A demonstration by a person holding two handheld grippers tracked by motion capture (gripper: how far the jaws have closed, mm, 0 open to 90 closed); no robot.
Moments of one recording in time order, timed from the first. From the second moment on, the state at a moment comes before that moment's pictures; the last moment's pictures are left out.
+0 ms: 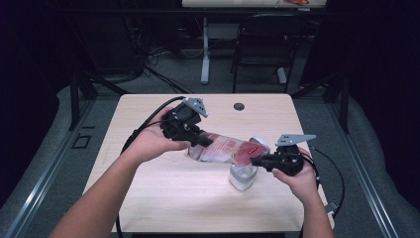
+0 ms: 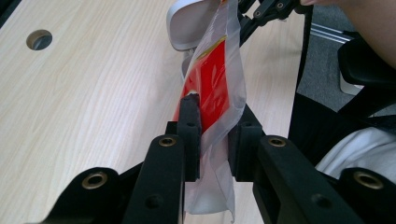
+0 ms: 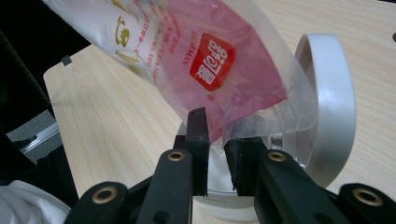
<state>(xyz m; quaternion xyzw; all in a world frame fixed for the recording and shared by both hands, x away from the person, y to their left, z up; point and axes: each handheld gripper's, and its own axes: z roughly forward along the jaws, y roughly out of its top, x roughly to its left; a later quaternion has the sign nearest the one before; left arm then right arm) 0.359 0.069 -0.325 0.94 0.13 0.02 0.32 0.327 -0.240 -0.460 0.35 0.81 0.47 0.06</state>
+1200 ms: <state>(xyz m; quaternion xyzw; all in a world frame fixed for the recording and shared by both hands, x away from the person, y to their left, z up) 0.364 0.063 -0.323 0.94 0.14 0.01 0.32 0.330 -0.243 -0.460 0.34 0.82 0.46 0.06</state>
